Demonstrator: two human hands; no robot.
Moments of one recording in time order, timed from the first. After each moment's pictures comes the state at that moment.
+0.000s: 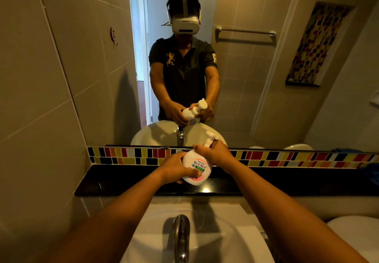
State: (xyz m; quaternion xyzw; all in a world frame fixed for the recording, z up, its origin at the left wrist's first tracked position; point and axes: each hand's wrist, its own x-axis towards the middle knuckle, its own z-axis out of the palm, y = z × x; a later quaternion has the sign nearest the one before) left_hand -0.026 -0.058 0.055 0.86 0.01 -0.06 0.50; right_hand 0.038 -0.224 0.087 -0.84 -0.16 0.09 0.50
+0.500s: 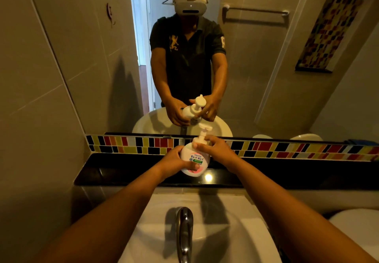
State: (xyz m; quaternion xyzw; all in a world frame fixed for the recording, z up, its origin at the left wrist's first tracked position) left_hand -0.008 -0.049 0.021 0.80 0.07 -0.07 0.59; right_hand 0.053 -0.218 0.056 -0.83 -0.17 0.16 0.52
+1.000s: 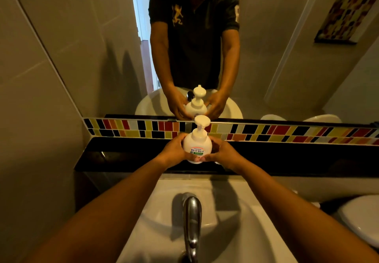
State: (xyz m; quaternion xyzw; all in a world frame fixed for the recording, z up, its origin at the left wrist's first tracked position) left_hand 0.018 -0.034 -0.022 0.83 0.12 -0.06 0.55; right_hand 0.070 -0.215 -0.023 -0.84 -0.15 0.23 0.47
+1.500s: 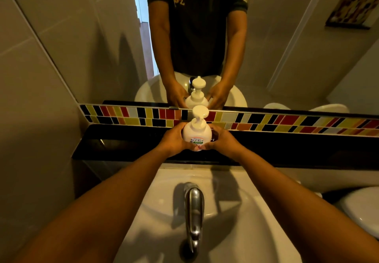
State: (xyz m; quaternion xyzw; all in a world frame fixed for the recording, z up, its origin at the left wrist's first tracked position) left_hand 0.029 -0.026 -0.039 0.85 0.13 -0.04 0.50; right_hand 0.088 -0.201 -0.042 -0.86 -0.15 0.21 0.44
